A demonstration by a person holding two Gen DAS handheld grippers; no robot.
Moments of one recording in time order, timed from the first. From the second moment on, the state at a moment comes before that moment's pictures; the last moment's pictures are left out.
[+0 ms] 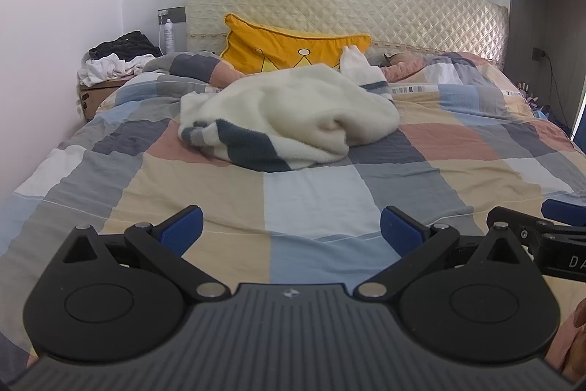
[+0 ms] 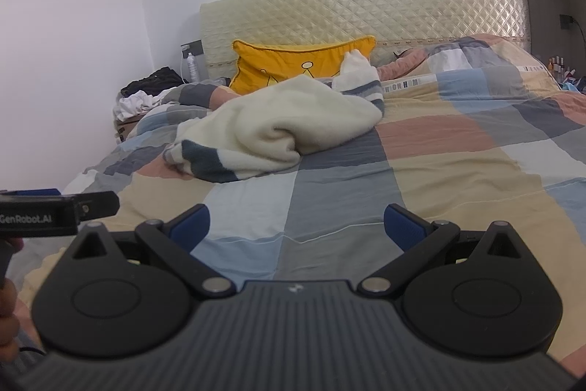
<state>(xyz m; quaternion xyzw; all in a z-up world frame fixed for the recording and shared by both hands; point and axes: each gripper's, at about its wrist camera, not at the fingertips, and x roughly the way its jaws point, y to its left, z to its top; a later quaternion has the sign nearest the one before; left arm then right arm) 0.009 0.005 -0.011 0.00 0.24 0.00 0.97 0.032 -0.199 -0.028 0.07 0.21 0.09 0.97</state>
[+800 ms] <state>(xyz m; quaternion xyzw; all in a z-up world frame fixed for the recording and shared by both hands) 0.033 -0.002 -0.024 0.01 0.26 -0.01 0.97 0.034 -0.202 -0.028 0.09 0.21 0.08 0.97</state>
